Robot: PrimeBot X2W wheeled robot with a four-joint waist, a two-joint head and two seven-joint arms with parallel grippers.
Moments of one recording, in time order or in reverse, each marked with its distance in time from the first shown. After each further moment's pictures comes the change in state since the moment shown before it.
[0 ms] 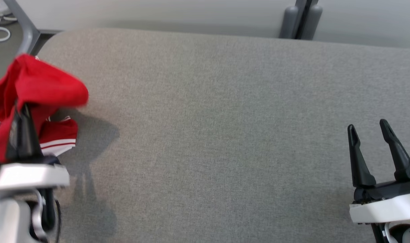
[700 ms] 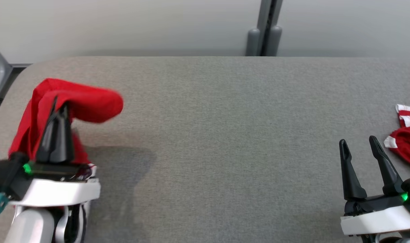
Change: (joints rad) left arm 0.187 -0.021 -0.092 -0.354 0.064 0.036 0.056; right arm 0.068 0.054 0.012 0.026 0.046 0.000 -0.021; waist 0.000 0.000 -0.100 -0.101
